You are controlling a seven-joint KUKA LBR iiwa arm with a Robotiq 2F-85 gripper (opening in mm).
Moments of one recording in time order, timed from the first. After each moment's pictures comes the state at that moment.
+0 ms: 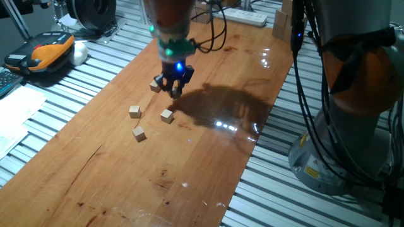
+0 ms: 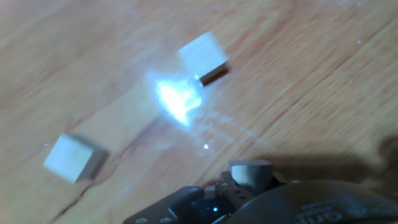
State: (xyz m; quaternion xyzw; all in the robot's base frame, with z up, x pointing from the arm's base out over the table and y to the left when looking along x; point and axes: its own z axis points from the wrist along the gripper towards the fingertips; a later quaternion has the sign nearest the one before) arm 0.515 -0.011 0.055 0.28 0.96 0.01 0.05
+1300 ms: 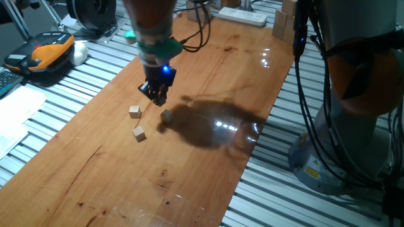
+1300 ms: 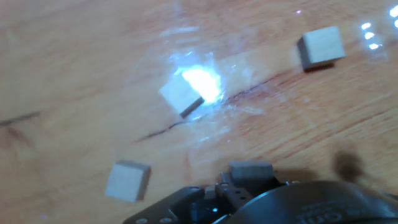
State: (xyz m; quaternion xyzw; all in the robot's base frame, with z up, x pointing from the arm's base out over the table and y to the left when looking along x) arm 0.524 0.053 0.091 0.11 0.99 0.01 0.03
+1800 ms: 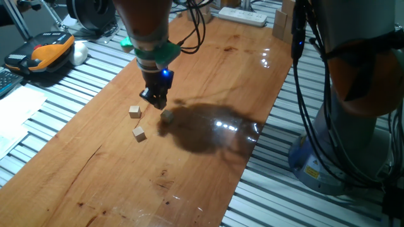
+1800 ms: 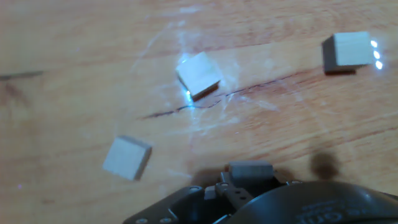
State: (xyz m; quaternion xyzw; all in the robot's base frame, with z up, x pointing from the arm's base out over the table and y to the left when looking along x) arm 0.518 0.060 0.081 0.02 1.00 0.00 0.03
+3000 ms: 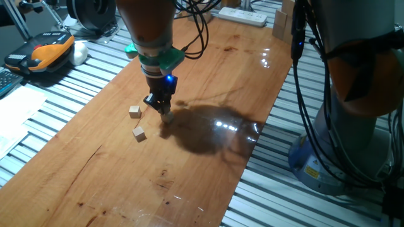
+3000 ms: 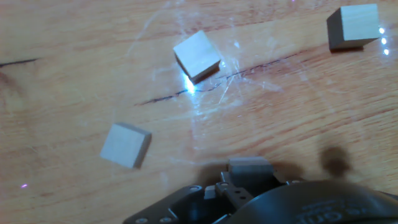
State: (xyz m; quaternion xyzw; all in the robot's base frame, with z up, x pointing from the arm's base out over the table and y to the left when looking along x) arm 0.504 0.063 0.069 0.06 1.00 0.00 0.02
